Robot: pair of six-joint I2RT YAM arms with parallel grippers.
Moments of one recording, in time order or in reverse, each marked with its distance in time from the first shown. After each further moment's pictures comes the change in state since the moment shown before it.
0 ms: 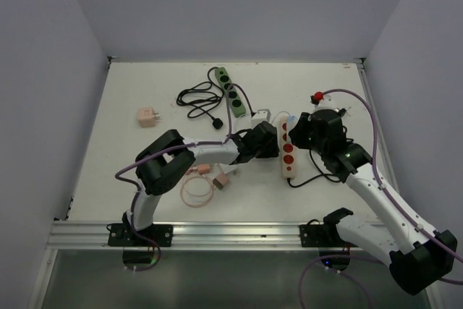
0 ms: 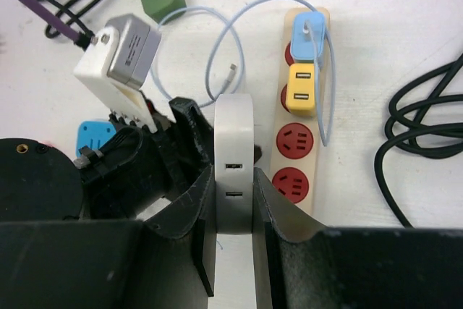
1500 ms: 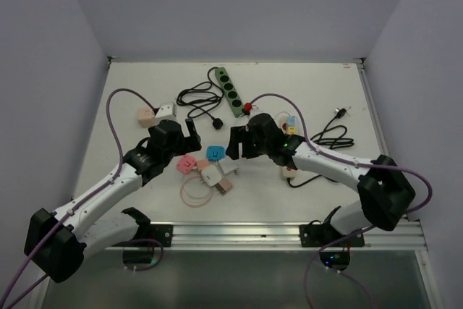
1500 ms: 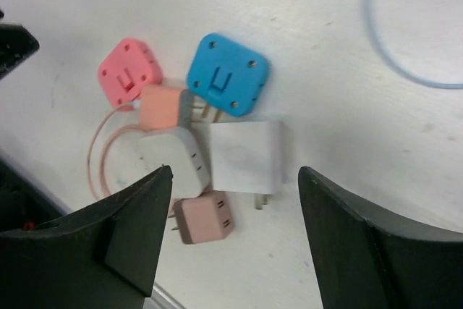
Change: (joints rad) left arm 0.415 -1.066 -0.665 -0.314 -0.101 0.252; right arm 0.348 0.530 0.080 0.362 -0.224 0.092
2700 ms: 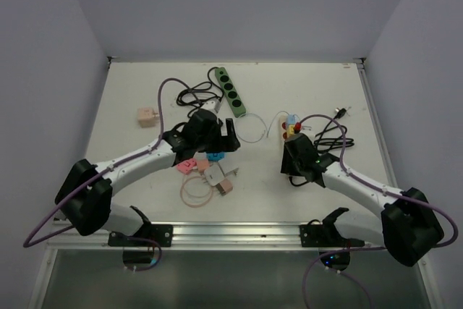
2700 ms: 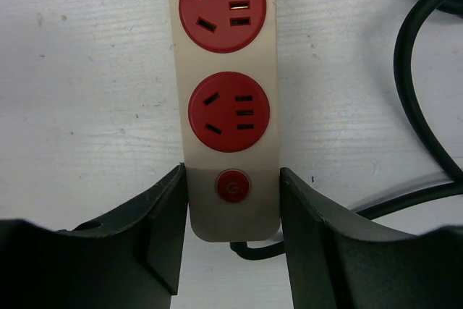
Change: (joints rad) left arm -0.142 0.357 0.193 0.079 0.290 -0.062; right arm -0.219 -0.310 -0.351 -0.281 0.374 0.043
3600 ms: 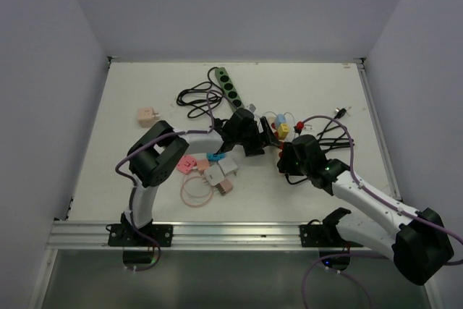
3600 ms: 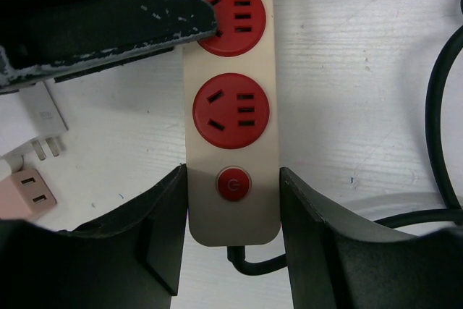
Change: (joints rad) left arm -0.086 0.653 0.311 0.405 0.310 -0.410; right arm -0.002 -0.190 -0.035 0.032 -0.132 -0.045
